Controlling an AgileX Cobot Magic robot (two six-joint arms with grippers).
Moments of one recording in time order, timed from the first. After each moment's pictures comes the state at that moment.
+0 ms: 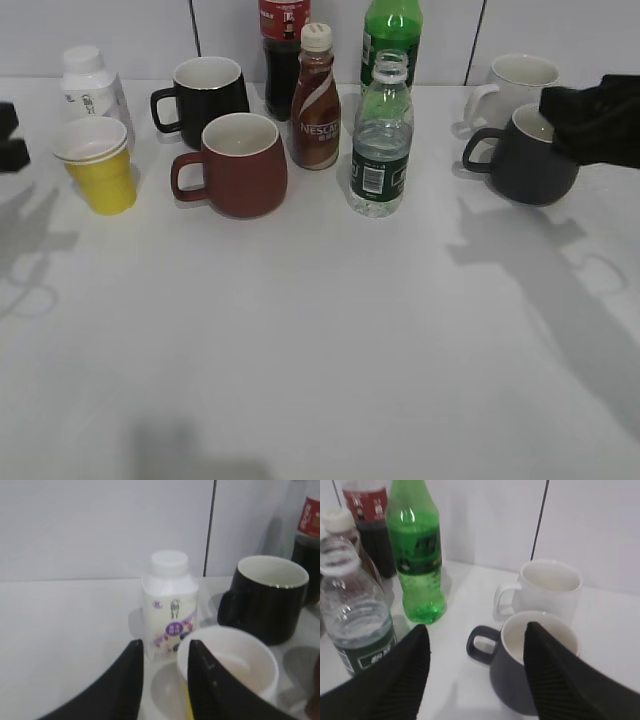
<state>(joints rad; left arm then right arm) -0.10 1.42 -0.46 0.02 -0.69 -0.01 0.28 1.28 -0.53 0.03 -0.45 -0.05</state>
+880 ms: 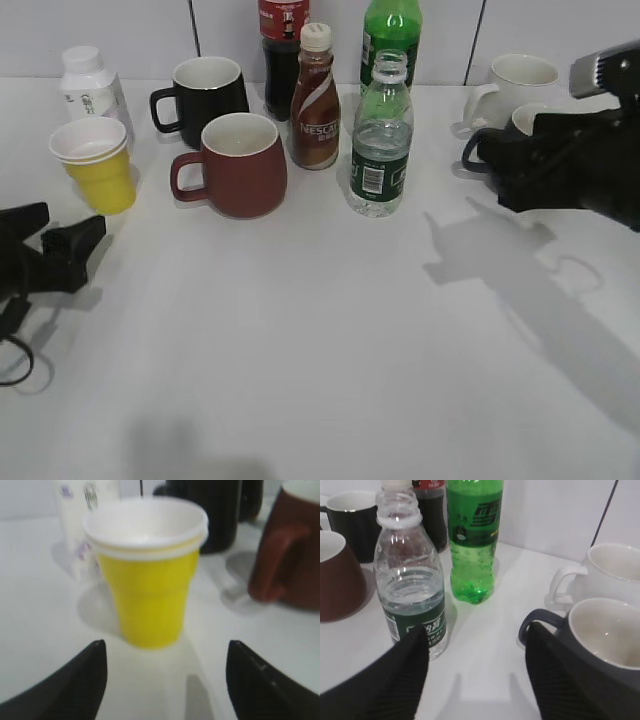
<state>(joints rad) -0.10 1.83 -0.28 0.22 -1.20 -0.01 0.32 1.42 -0.48 -0.18 -0.61 0.09</state>
